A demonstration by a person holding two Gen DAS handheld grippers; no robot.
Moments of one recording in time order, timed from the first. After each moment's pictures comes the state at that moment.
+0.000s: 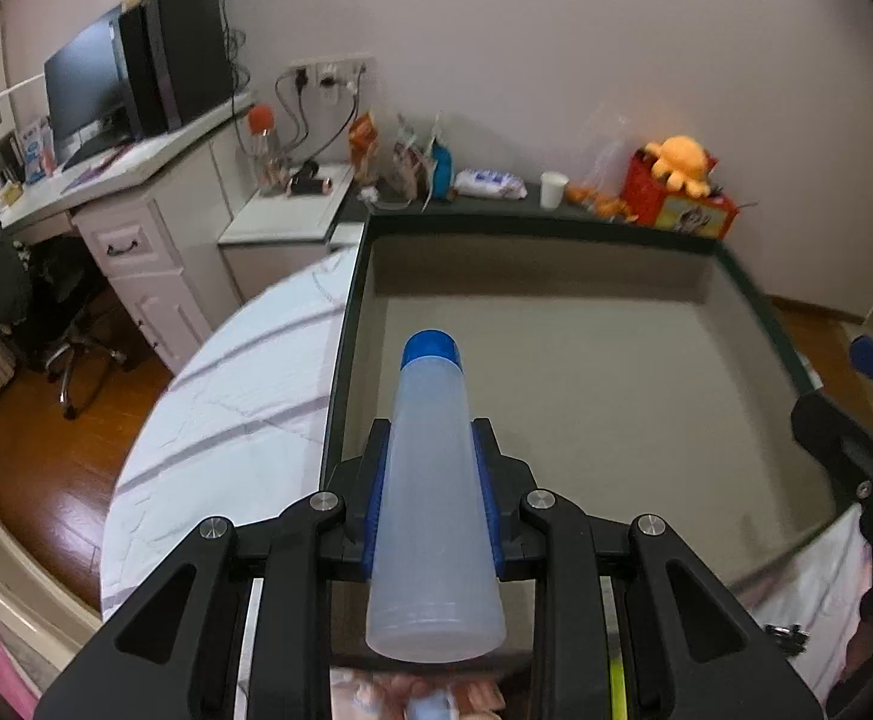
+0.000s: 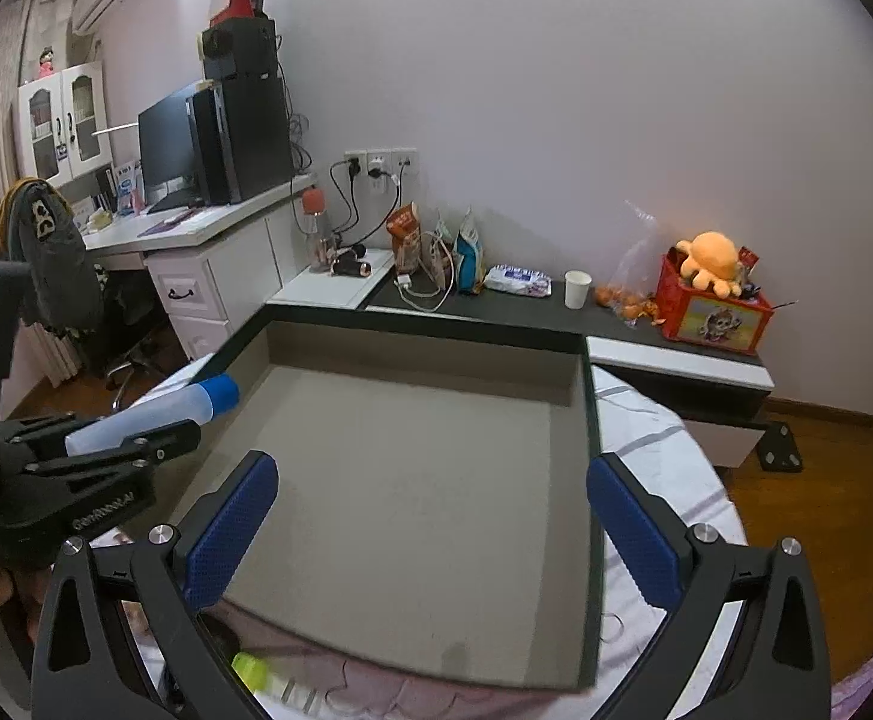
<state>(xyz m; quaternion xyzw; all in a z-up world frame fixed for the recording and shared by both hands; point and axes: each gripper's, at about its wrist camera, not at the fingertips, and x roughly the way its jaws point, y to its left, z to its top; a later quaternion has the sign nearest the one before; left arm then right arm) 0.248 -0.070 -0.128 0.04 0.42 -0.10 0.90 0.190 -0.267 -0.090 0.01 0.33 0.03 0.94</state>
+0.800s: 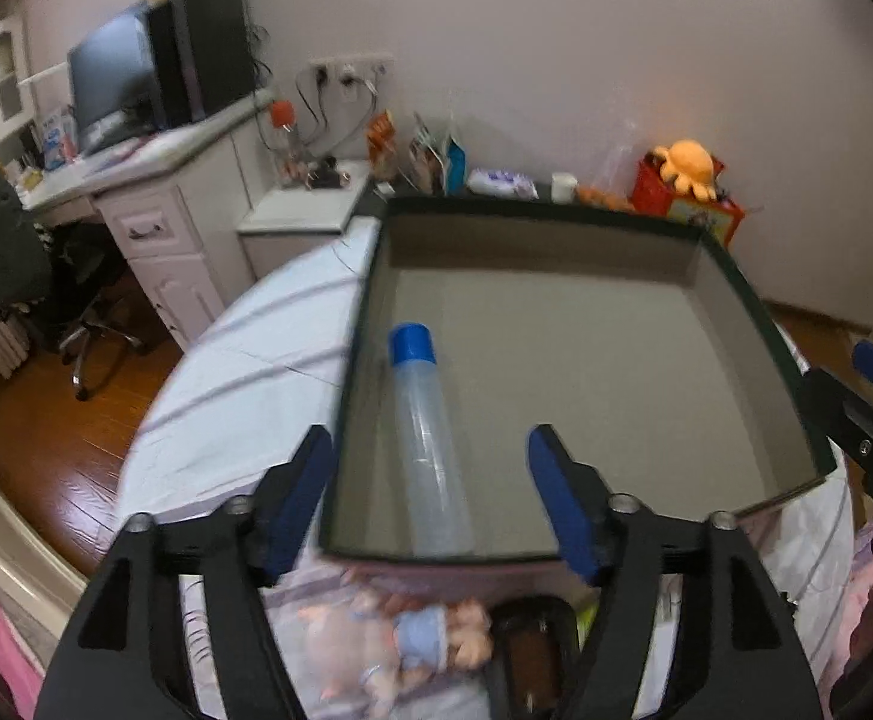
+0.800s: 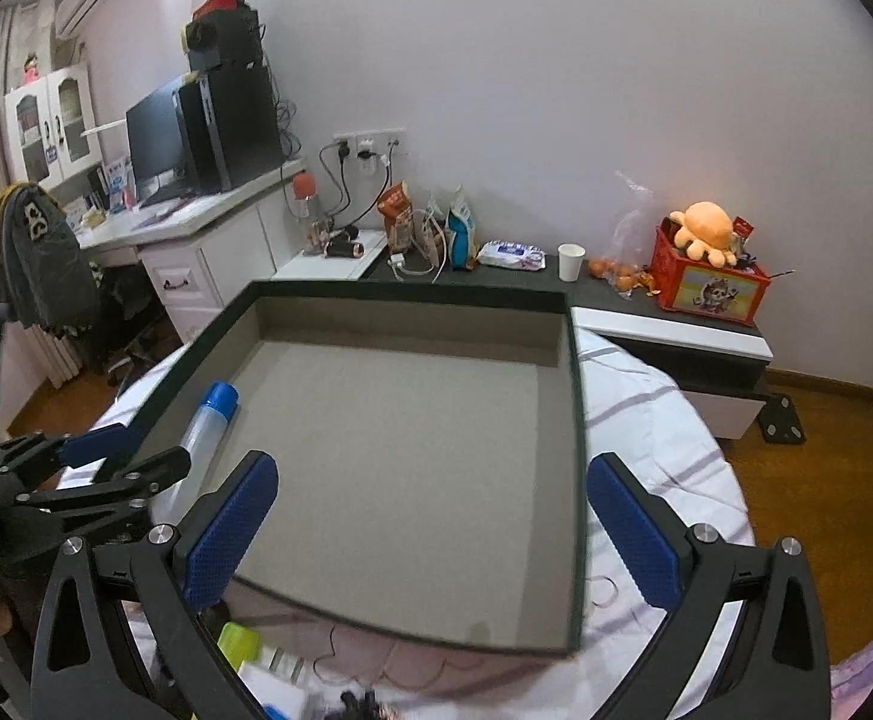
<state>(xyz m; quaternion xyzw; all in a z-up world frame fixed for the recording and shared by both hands) 0.197 -0.063 -0.106 0.04 0.40 -0.07 0.91 0.172 -0.280 -0.091 0.03 0.34 0.02 0.94</state>
